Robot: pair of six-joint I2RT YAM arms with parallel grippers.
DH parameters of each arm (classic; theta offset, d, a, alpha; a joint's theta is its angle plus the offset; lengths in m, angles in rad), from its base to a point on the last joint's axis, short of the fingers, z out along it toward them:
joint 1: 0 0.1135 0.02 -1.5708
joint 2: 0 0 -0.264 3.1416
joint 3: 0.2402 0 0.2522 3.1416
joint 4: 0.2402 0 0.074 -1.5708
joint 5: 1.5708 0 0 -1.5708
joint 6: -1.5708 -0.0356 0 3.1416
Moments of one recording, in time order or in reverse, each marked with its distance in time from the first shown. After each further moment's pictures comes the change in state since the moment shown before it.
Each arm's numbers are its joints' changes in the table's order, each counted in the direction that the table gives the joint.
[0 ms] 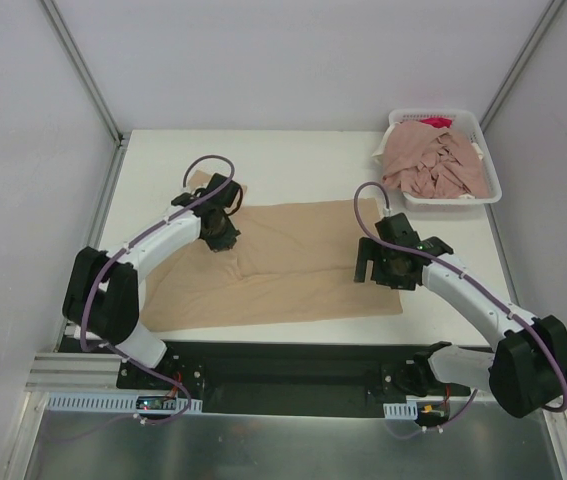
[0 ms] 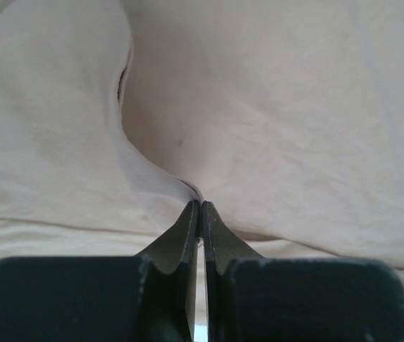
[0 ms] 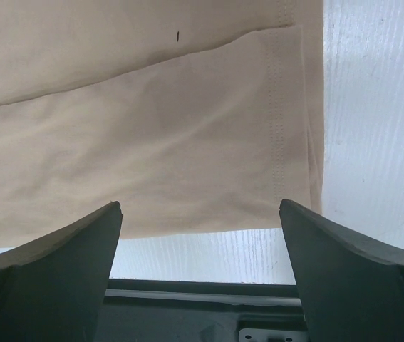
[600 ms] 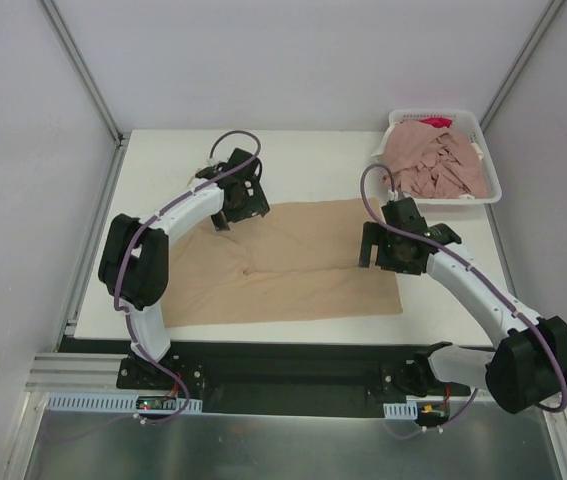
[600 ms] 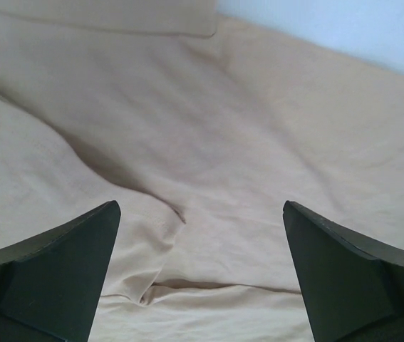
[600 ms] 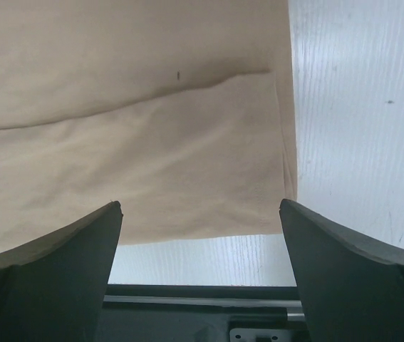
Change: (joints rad) left arm -0.018 0.294 0.302 -0.027 -0.013 -0.147; right arm -0.045 -0.003 0.080 0.046 0.027 0.056
